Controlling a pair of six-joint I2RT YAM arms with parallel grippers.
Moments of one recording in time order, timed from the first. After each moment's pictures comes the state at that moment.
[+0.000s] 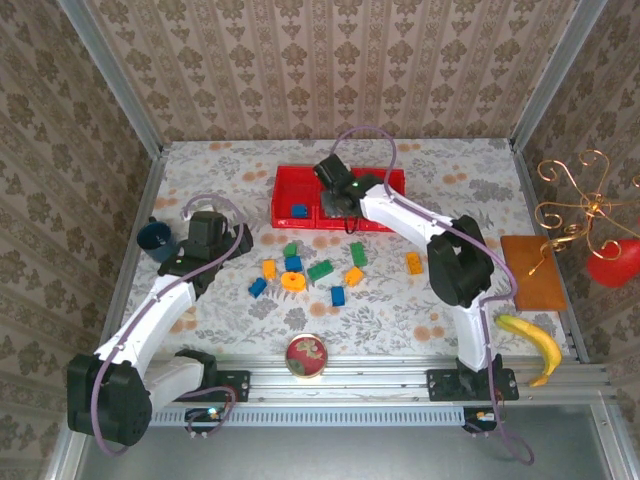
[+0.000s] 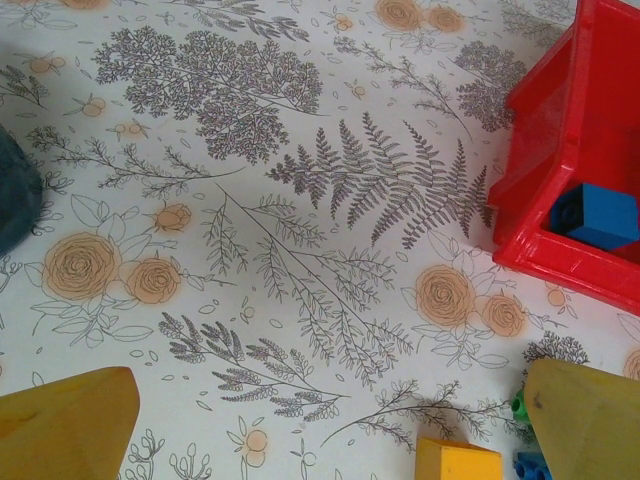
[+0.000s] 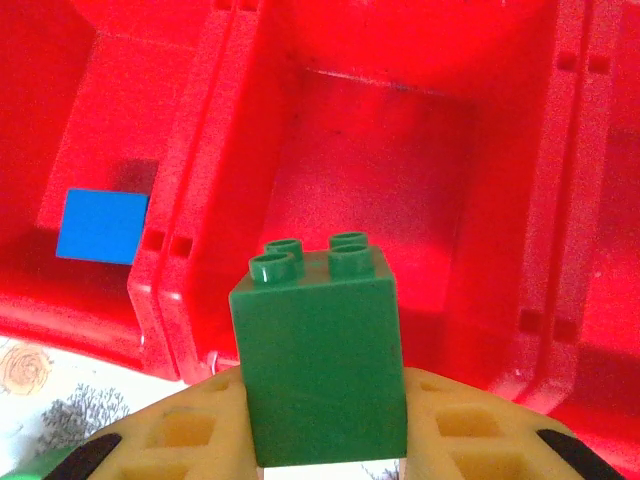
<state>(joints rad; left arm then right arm) -0.30 1.06 0.70 -0.38 -0.22 -0.48 0.62 2.08 1.78 -0.69 0.29 0.43</state>
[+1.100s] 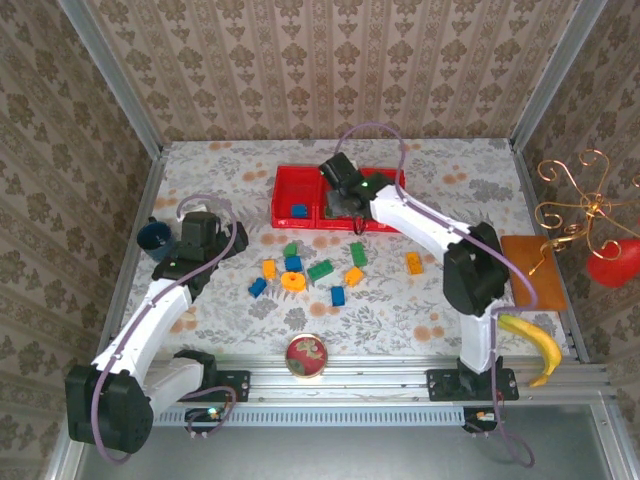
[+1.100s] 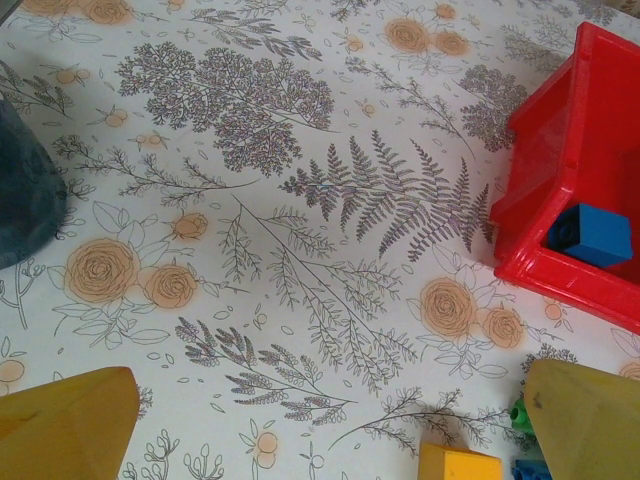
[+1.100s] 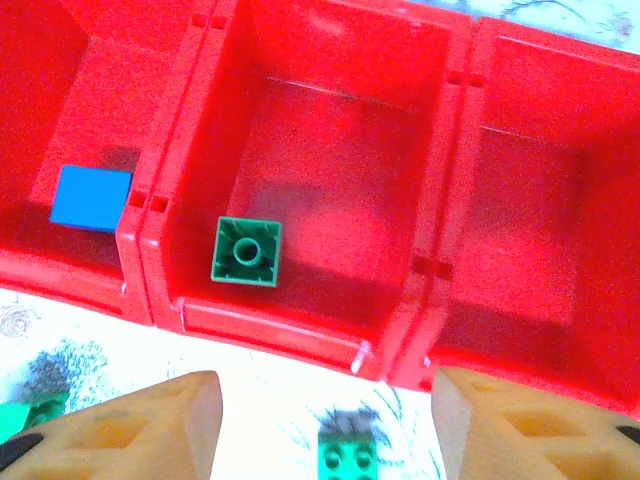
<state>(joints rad) -0.26 1.02 0.70 -0.40 -0.20 -0.48 0.63 1.90 1.66 -0.73 0.34 0.40</state>
